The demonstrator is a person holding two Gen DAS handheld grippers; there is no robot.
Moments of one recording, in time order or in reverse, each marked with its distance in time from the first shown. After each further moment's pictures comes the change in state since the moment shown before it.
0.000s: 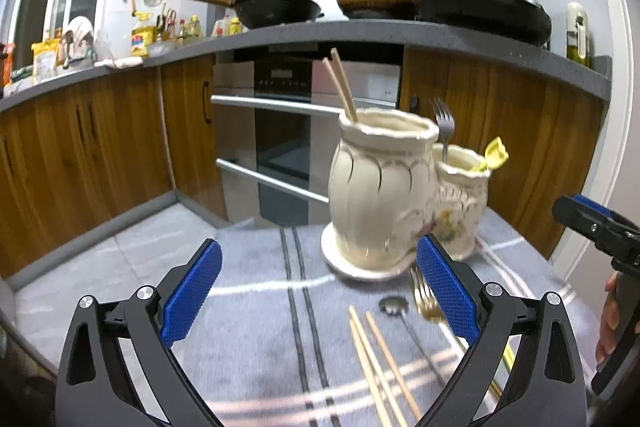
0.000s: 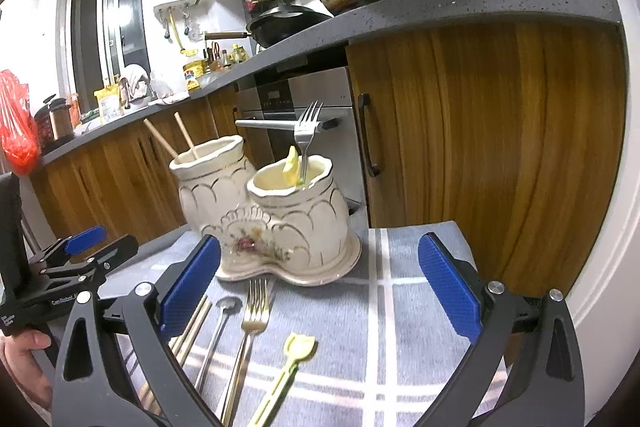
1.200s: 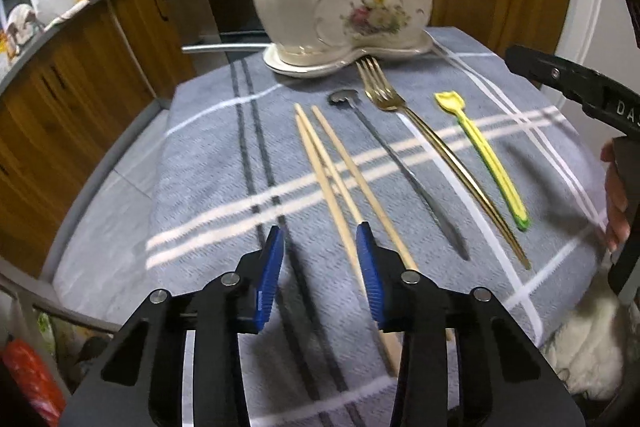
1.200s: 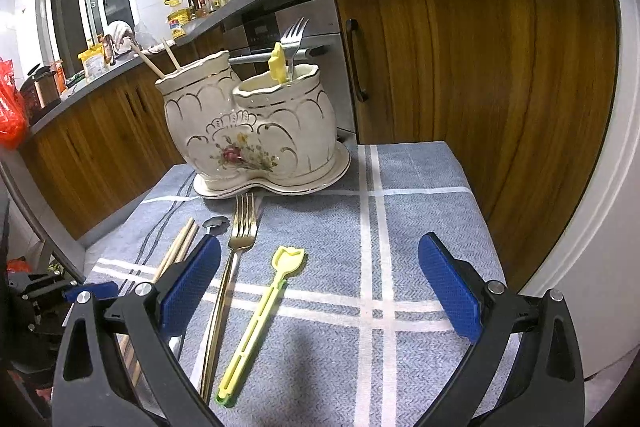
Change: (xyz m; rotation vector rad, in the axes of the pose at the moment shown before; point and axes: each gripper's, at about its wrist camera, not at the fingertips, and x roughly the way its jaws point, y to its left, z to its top) left arm -0.019 -0.043 -0.073 0.198 0.512 -0.033; right arm 0.001 -0.002 -0.037 0.020 0.213 -0.034
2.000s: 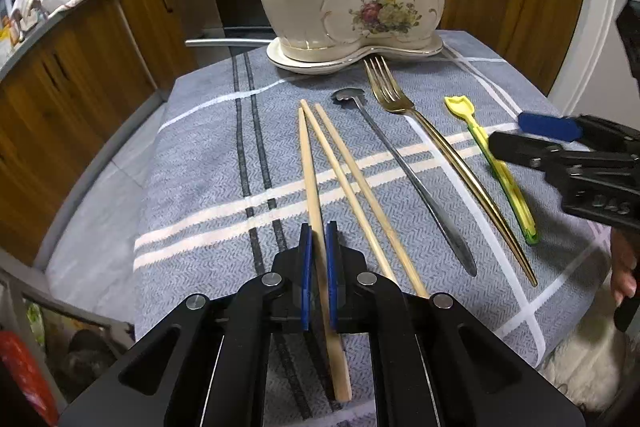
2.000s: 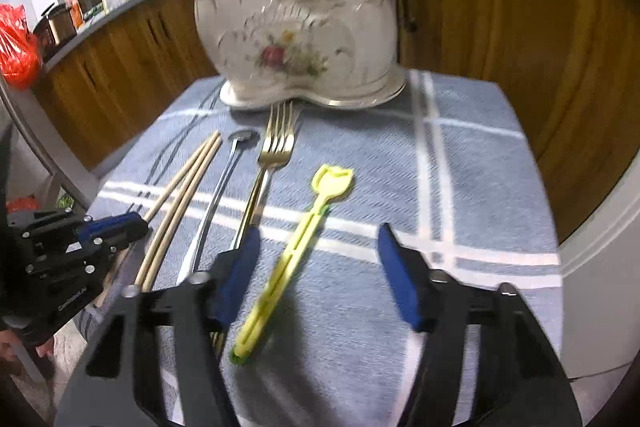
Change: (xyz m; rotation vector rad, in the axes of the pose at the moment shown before) left arm 0.012 0.001 0.004 -0.038 -0.011 0.013; right arm 0.035 0.030 -0.026 -0.103 0.277 0.070
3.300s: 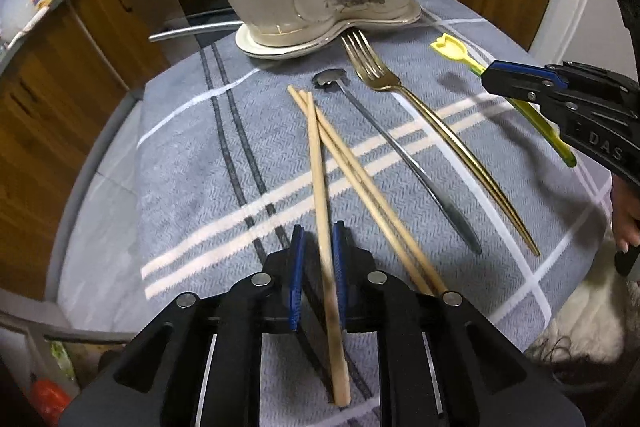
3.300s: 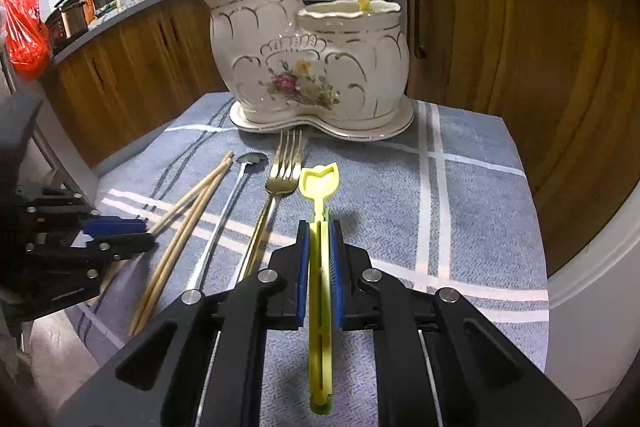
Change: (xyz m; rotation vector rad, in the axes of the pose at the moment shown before) left arm 0.009 0.007 0.019 0.139 0.134 -0.076; right arm -0.011 0.000 0.015 -0.060 -0.078 0.005
